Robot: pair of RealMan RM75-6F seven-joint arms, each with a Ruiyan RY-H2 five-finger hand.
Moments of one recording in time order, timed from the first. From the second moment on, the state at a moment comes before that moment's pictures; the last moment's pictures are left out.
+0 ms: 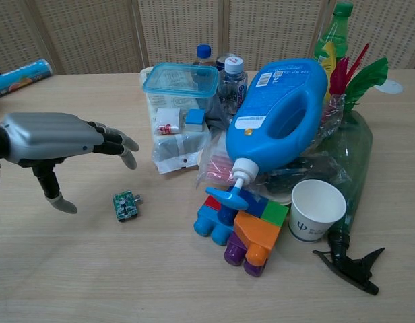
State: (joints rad) left arm -0.71 -1.32 -0.06 -1.62 1.37 0.66 0.39; right arm -0.04 -0.96 0.01 -1.87 -1.64 1.61 -0.04
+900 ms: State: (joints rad) left arm -0.85 -1.51 0.02 -1.55 0.97 0.73 0.71; right arm -0.04 -0.93 0.02 -1.87 -1.62 1.61 0.04
